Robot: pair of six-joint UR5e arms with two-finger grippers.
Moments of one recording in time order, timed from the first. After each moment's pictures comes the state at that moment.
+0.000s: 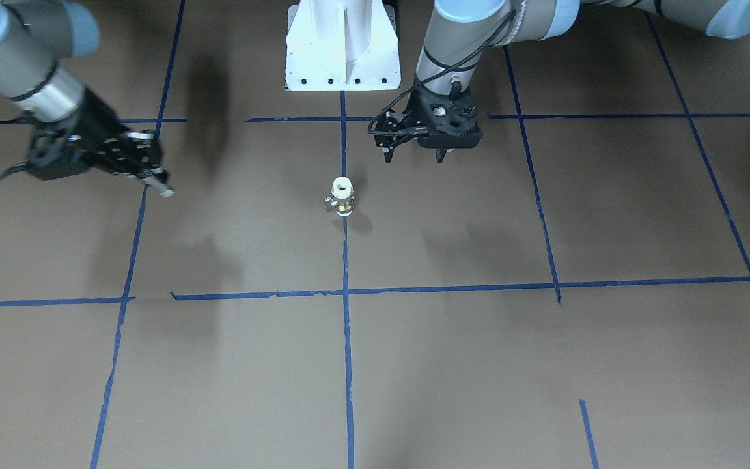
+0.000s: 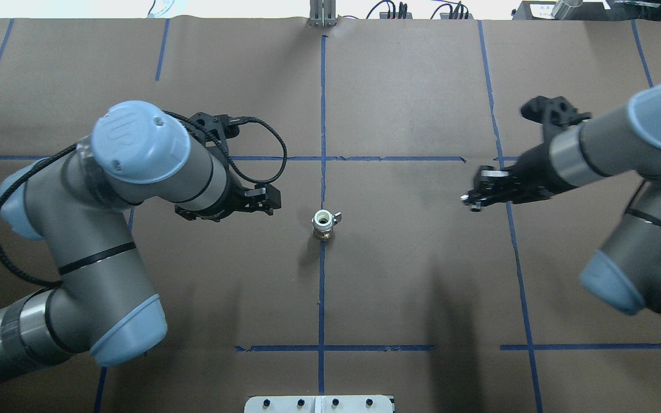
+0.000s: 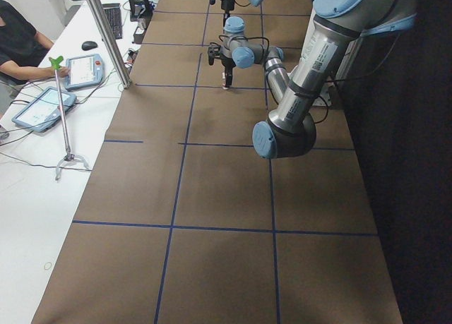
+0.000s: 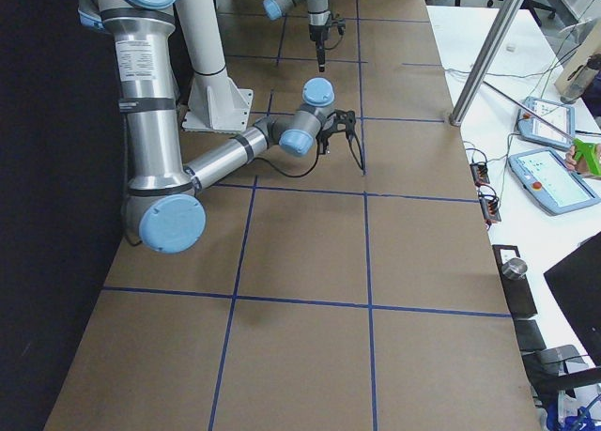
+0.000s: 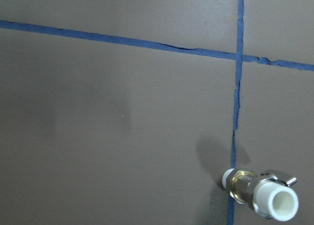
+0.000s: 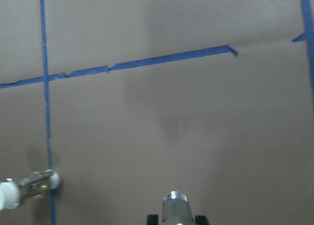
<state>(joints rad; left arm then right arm) -0.57 -2.10 -1.95 -1.56 -1.89 -1.30 0.74 -1.30 1.95 -1.19 2.15 1.33</state>
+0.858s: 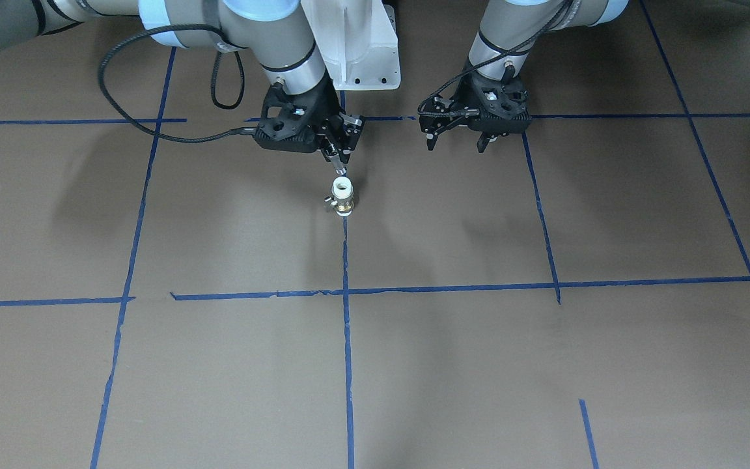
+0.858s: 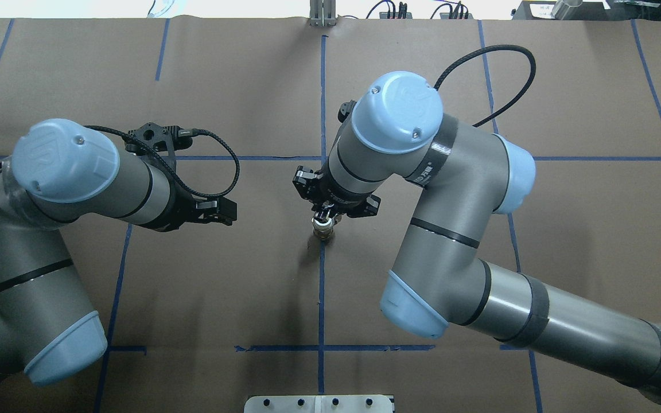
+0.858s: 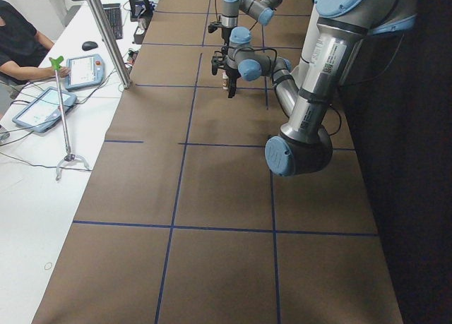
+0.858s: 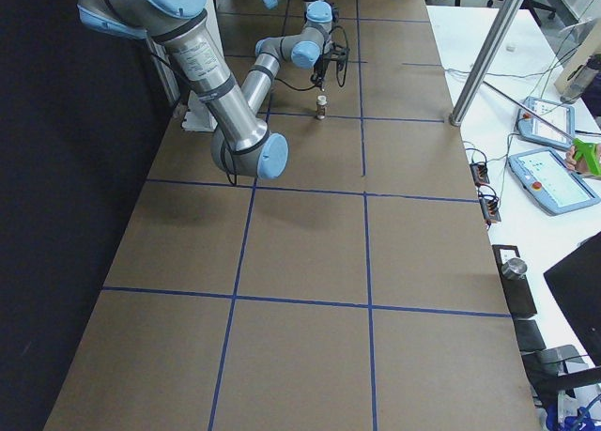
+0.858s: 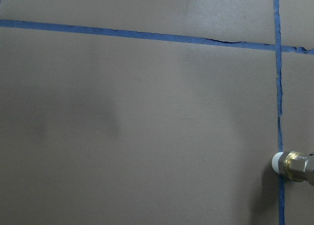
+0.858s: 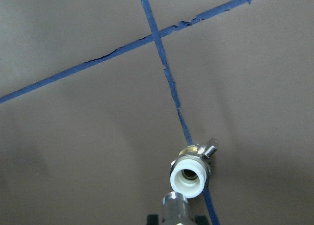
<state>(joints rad) -0.58 -1.96 -2.04 -1.62 -1.89 -1.26 0.53 -0.81 1.74 -1.56 1.96 1.59</state>
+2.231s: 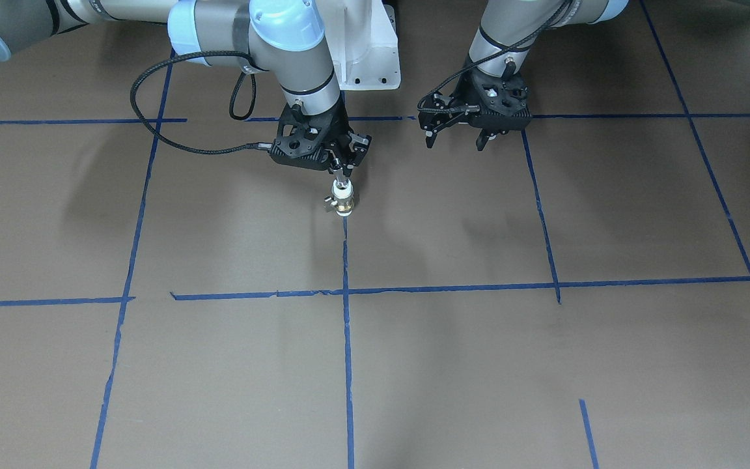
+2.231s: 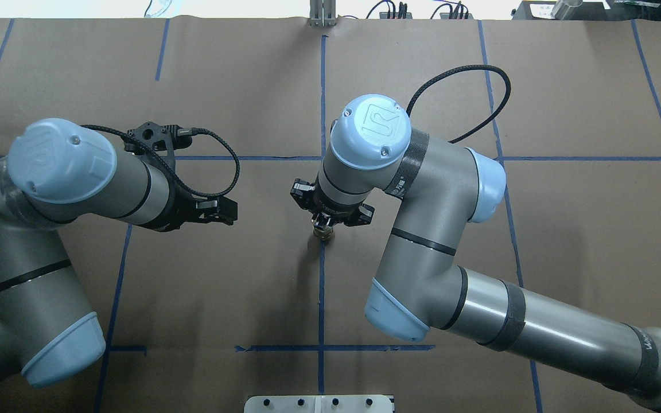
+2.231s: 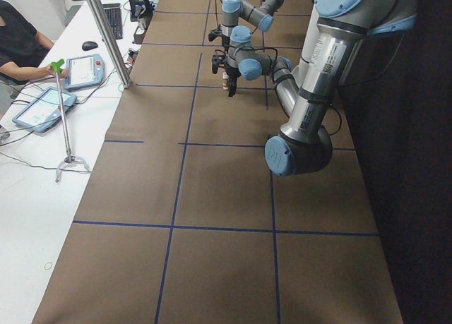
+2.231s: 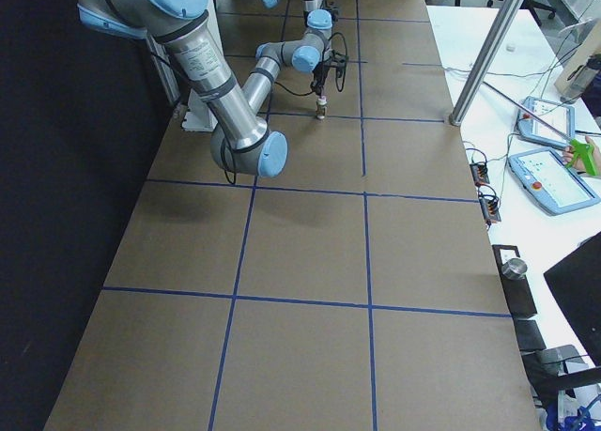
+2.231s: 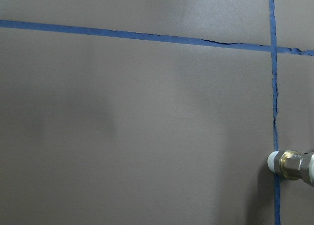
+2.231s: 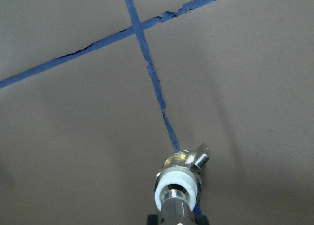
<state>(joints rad) -0.58 -1.96 -2.05 -1.63 -1.89 -1.26 0.51 -0.80 1.69 -1.56 1.93 1.59</state>
